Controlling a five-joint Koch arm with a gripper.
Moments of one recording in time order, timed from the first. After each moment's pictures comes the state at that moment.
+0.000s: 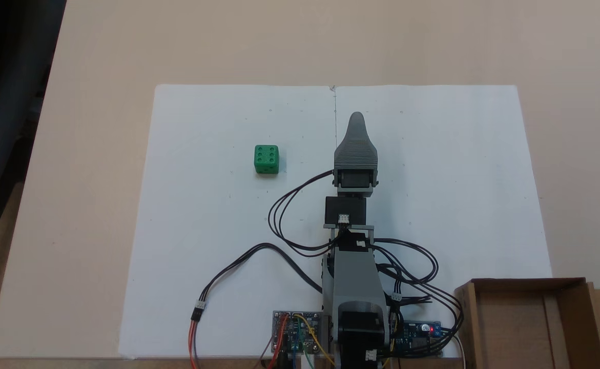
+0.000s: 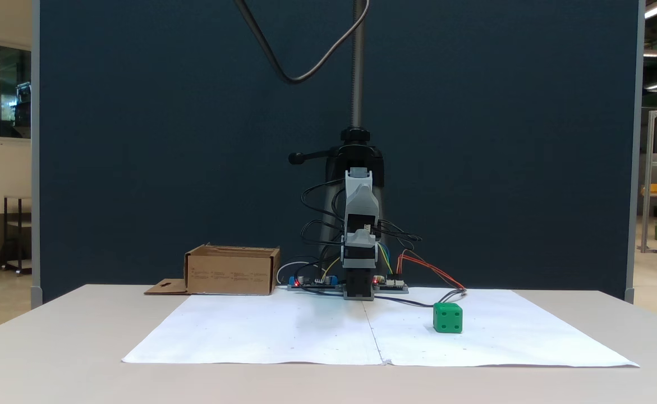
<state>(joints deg) 1.5 129.4 152.7 -61.4 -4.1</state>
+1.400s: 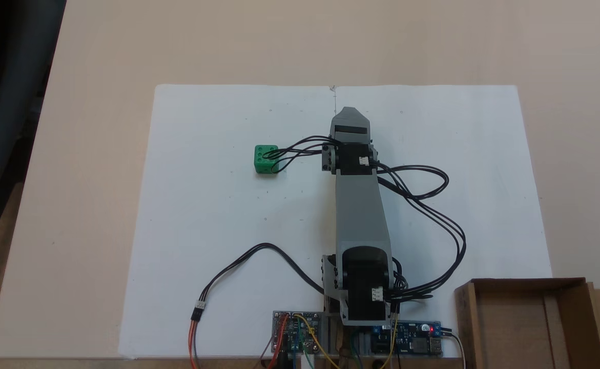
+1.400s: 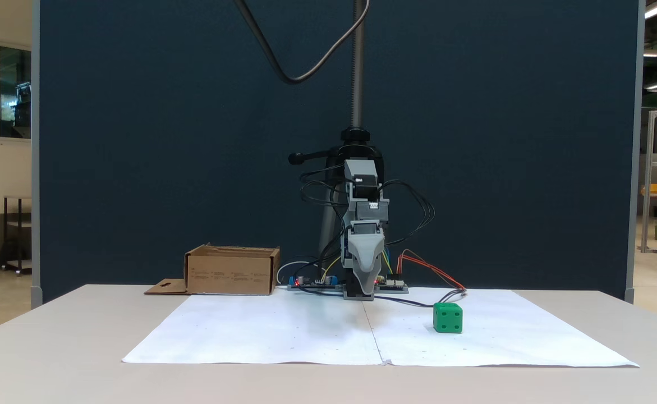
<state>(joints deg) -1.4 109.7 100.4 38.4 5.0</state>
